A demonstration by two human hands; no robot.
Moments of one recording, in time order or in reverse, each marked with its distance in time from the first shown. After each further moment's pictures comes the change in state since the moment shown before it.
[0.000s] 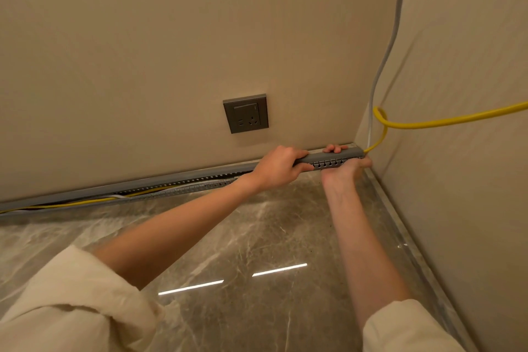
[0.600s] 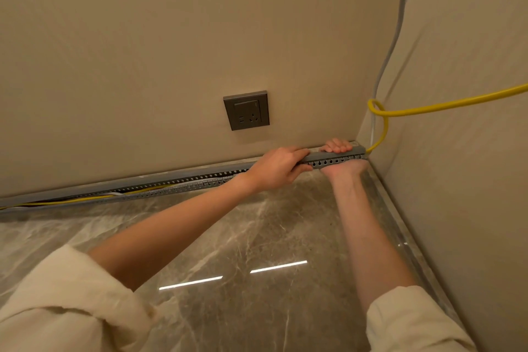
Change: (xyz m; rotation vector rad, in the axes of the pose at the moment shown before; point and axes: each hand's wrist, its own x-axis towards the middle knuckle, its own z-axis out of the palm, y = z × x) left_hand -0.007 -0.008 0.001 0.167 0.013 0.153; right_hand 0.017 -0.008 -0.005 0.145 -0.198 0.257
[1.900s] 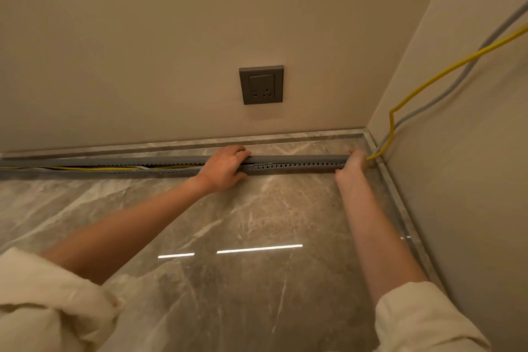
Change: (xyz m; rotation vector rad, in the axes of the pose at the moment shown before) left_hand -0.117 -0.082 0.027 0.179 -0.085 -0.335; right_hand -0.013 0.009 -0.030 -0.858 0.637 -0.129
